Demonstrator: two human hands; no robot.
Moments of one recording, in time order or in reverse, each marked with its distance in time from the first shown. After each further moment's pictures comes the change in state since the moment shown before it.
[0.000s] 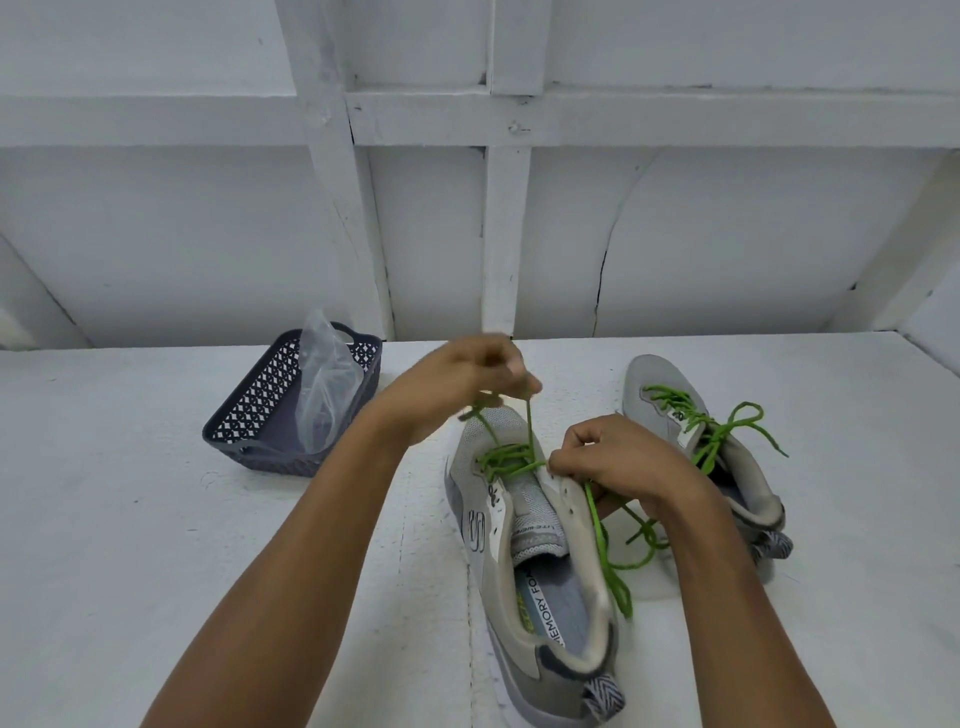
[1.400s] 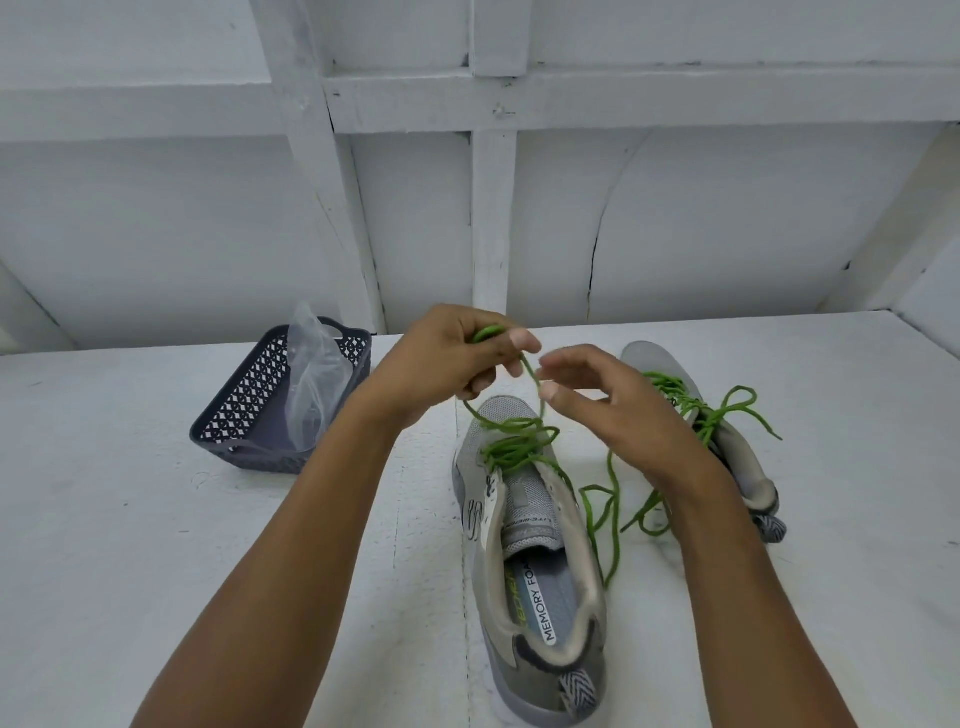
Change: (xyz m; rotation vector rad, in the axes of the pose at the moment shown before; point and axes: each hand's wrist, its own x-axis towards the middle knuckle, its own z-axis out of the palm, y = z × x) left_hand -0.005 0.020 0.005 0.042 0.122 0.078; right_hand 0.006 0.002 -0.011 0.096 0.194 -0.434
